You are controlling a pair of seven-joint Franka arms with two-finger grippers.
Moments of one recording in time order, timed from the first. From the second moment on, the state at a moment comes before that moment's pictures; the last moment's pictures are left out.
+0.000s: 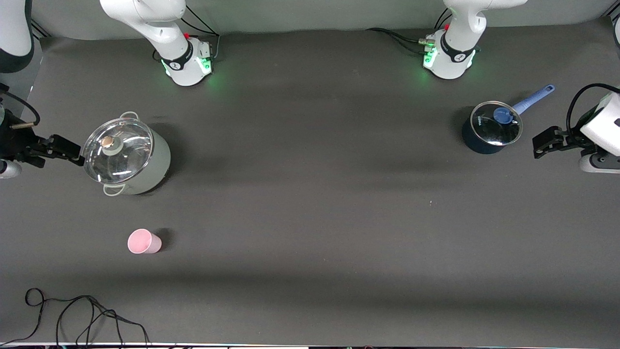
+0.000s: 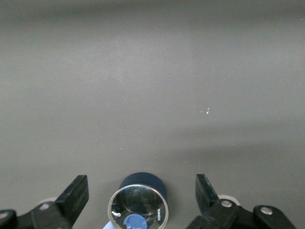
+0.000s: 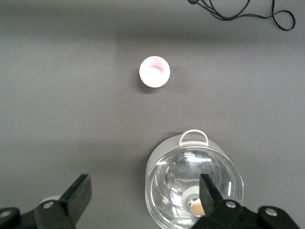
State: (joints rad) left arm 0.01 0.03 -0.03 -1.64 0.06 1.68 0.06; right arm -0.06 0.04 -0.01 -1.64 0.00 1.71 -0.07
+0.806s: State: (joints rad) left arm 0.01 0.05 -0.02 -1.64 0.05 1.66 0.06; right arm -0.02 0.05 -0.02 -1.61 0.00 1.69 -0.07
